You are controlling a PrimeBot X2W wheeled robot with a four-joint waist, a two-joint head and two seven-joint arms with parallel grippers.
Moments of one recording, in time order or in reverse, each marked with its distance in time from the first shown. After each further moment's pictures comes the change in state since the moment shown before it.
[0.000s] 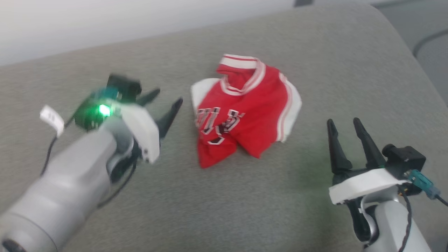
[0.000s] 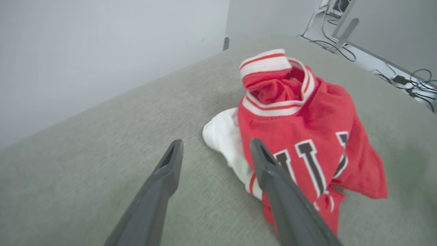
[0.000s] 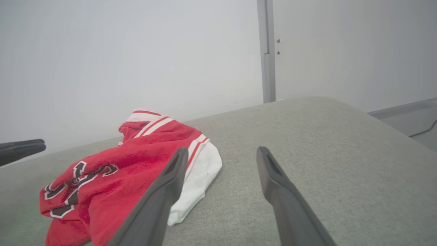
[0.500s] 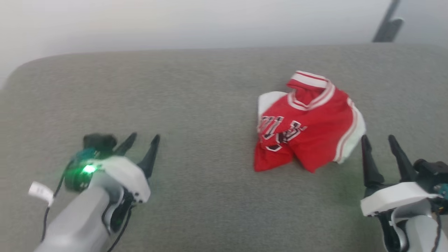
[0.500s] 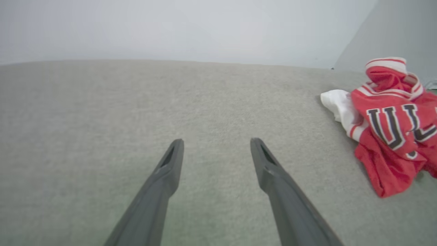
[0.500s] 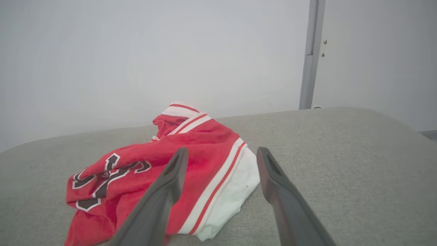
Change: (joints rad) left arm 0.373 -0.039 0.397 -0.046 0.162 0.107 -0.089; right arm 0.067 -0.085 -0.092 0.023 -0.016 0.000 0.000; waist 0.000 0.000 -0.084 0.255
